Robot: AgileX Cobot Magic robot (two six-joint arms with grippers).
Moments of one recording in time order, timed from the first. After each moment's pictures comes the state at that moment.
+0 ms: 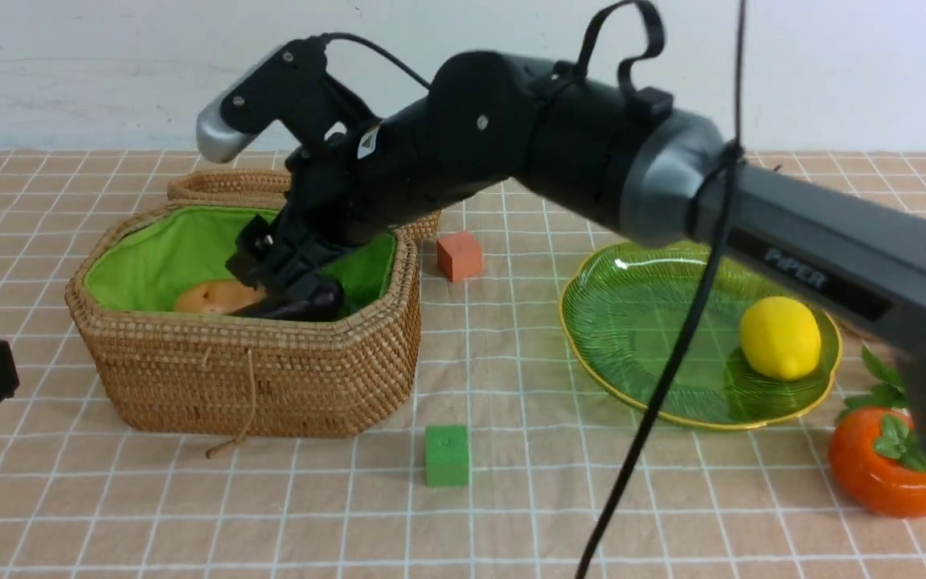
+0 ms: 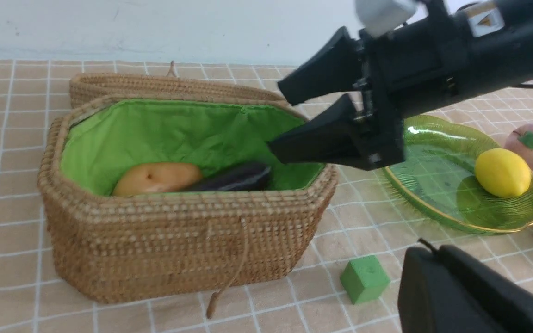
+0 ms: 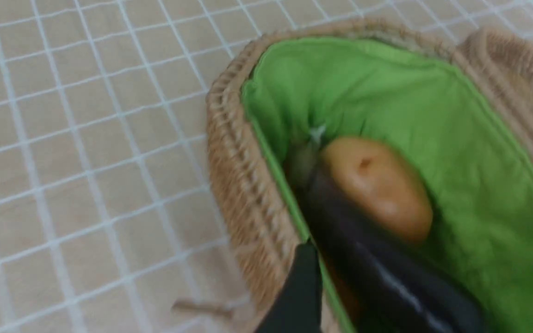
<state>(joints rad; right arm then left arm) 0.73 2.10 -2.04 0.39 0.71 -0.58 -0.80 0.48 -0.65 0.64 0.62 -0.86</state>
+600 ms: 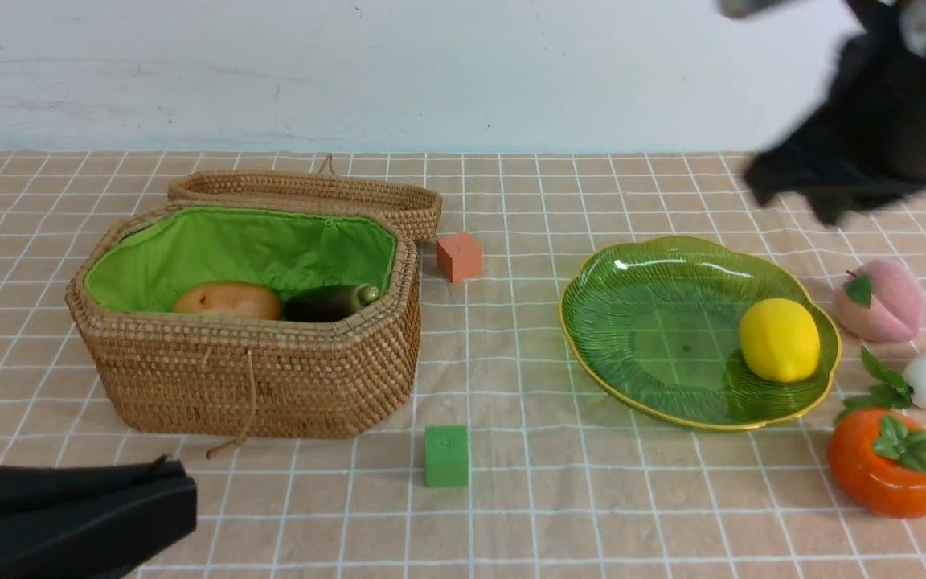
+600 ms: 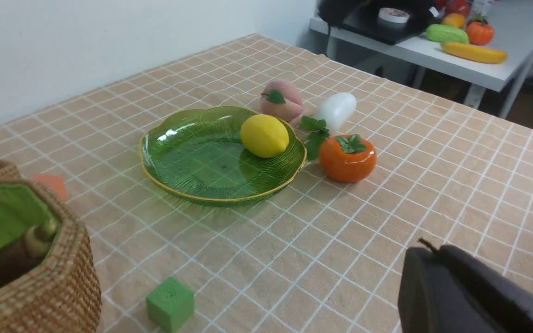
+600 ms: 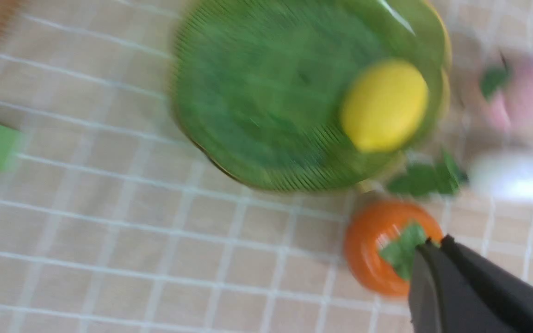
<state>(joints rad) 0.38 1.41 -1.44 -0.22 1.24 0.19 -0.80 0.48 -0.65 -0.25 0.43 0.20</state>
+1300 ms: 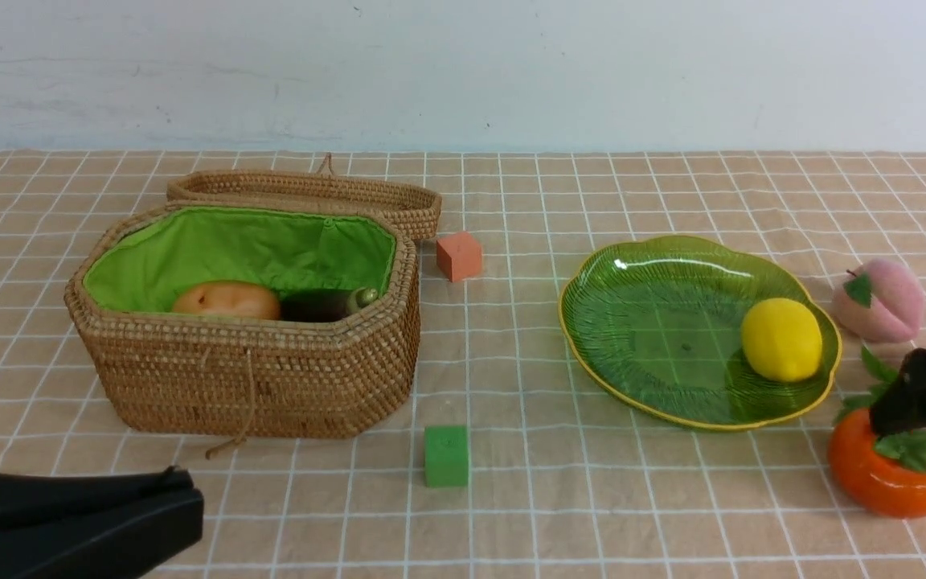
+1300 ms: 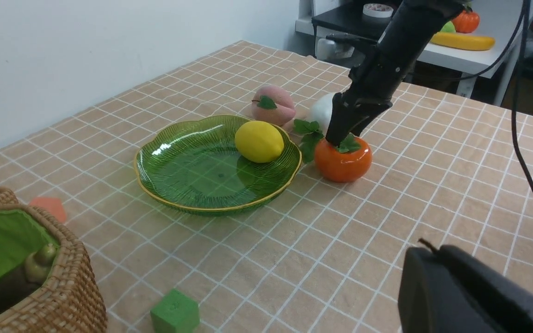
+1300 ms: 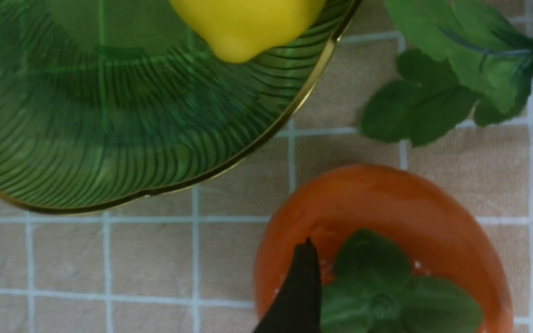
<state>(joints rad) -0.28 1.67 -1.00 0.54 0.69 -0.57 -0.80 0.48 -0.65 -0.28 0.44 0.27</state>
